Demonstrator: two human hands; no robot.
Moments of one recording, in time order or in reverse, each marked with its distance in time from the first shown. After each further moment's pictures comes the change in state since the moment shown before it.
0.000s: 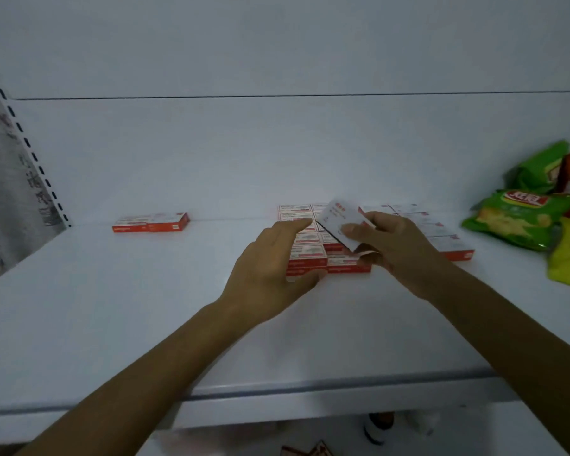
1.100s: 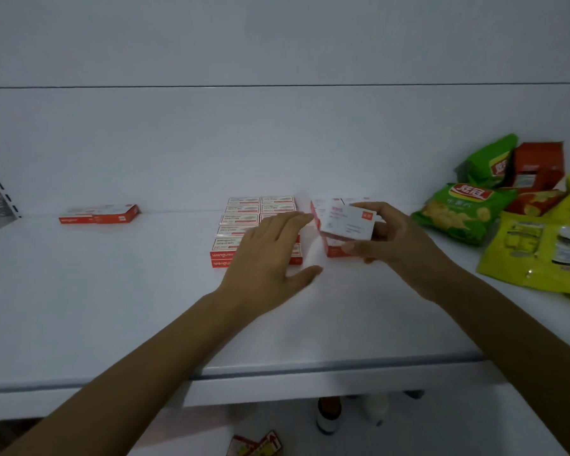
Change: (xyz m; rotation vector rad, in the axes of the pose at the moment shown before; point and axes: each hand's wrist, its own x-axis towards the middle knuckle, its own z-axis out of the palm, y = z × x) left_hand 0.030 0.067 0.069 0.186 -0.014 0.089; right_hand -0.021 0.022 -0.111 -0.076 -0.065 -0.117
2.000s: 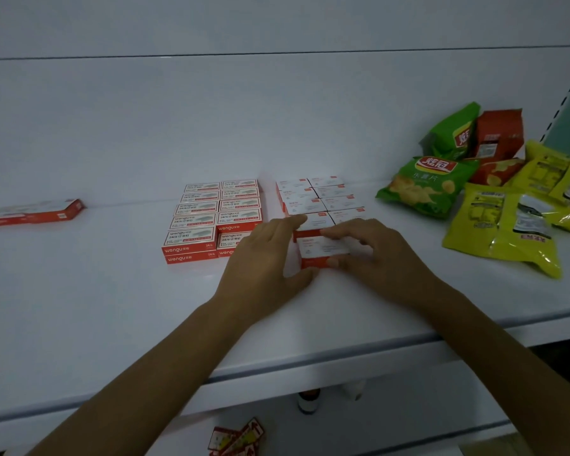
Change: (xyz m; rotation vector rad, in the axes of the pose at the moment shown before) left_hand 0.006 0.040 0.027 -0.184 -0.077 -0.079; right_hand -0.019 0.043 -0.021 -0.698 0.060 -0.248
